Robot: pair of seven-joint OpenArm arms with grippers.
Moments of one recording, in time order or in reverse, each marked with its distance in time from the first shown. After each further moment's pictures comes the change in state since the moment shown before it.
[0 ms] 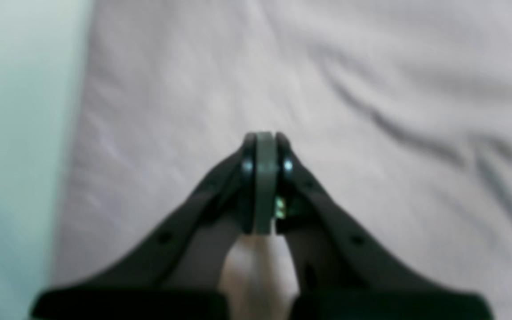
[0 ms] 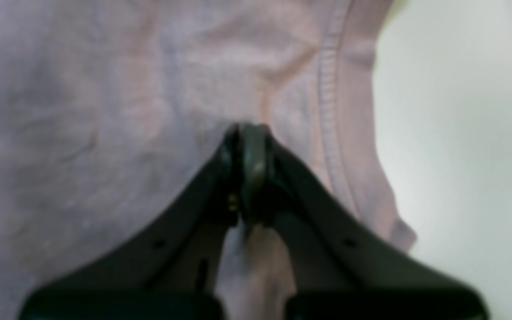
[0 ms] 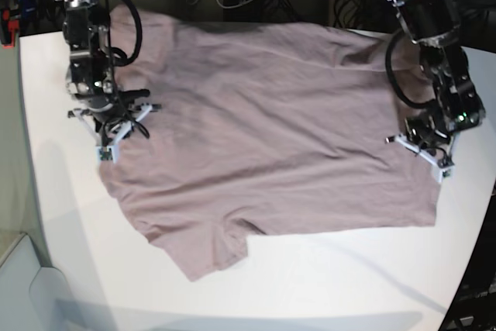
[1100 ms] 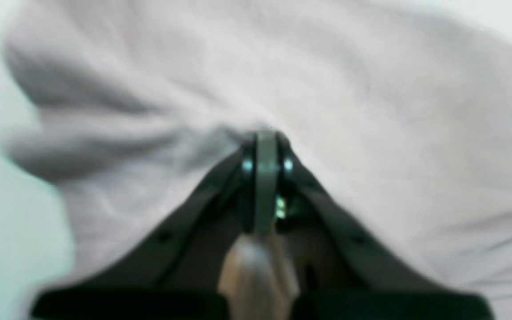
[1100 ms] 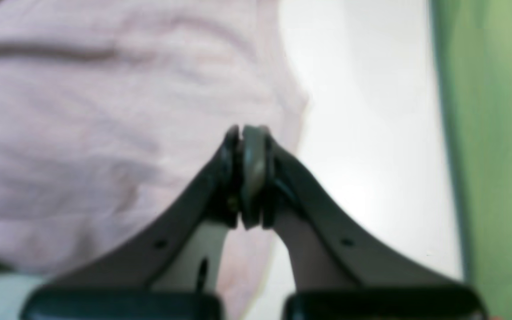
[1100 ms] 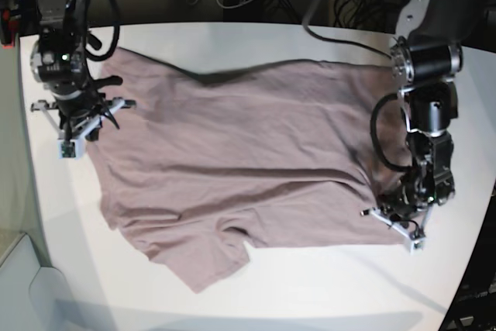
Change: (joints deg) left arm -28.1 -2.4 13.7 -39.3 3.2 0.4 -23.0; right arm -10.2 0.1 8.4 26.7 -0.2 -0.2 -11.5
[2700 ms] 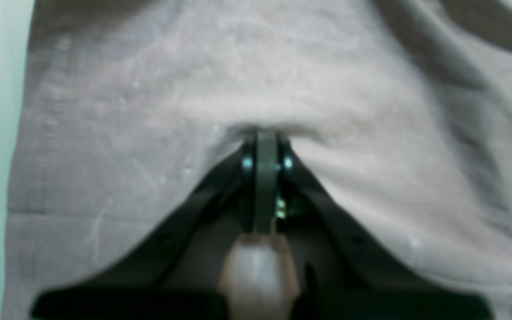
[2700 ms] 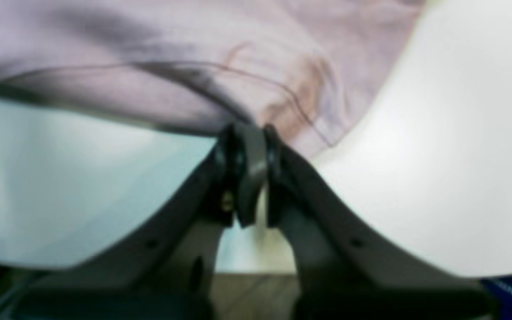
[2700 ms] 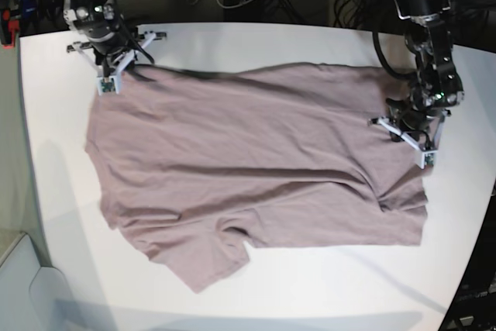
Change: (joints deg) left arm 33.6 2.3 -7.8 35.4 -1.7 -0.8 7.2; right arm -13.1 -1.7 -7.1 -5.6 -0.5 0.0 3.6
